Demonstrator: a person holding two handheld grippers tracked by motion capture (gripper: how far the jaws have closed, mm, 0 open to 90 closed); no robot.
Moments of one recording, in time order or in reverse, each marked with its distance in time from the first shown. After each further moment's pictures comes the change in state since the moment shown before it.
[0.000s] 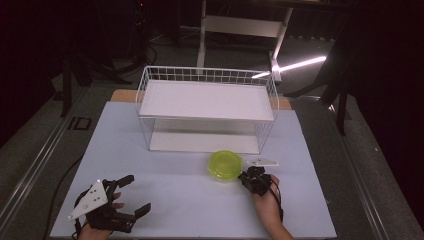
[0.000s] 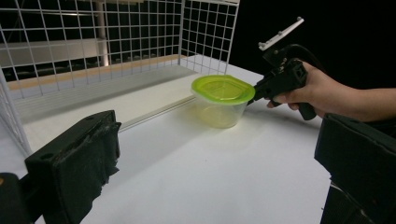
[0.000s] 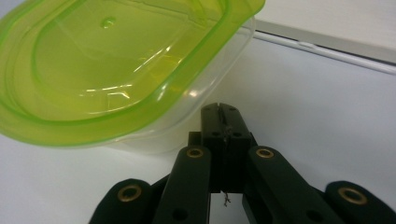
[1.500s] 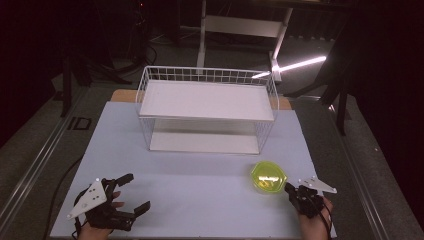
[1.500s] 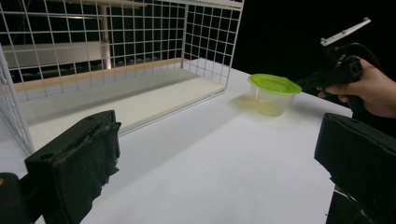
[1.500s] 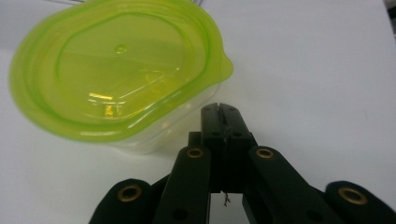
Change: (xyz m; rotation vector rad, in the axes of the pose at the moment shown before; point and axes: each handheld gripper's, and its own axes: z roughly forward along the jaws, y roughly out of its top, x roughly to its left) left arm 0.002 0.000 0.000 -0.013 0.010 -0.008; right arm -0.069 -0.060 -0.104 -0.075 -0.234 0.070
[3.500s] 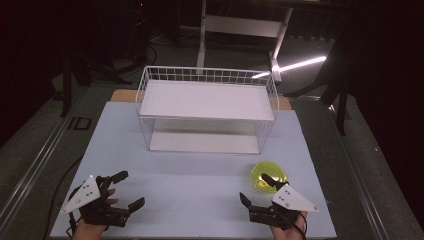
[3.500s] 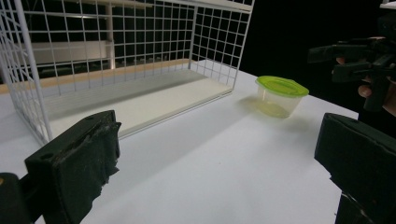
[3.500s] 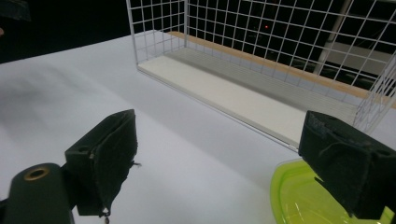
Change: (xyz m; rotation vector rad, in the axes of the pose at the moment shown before) left arm 0.014 0.000 -0.007 -0.006 0.010 -0.019; right arm 0.098 0.025 -0.039 -0.391 0.332 -0.270
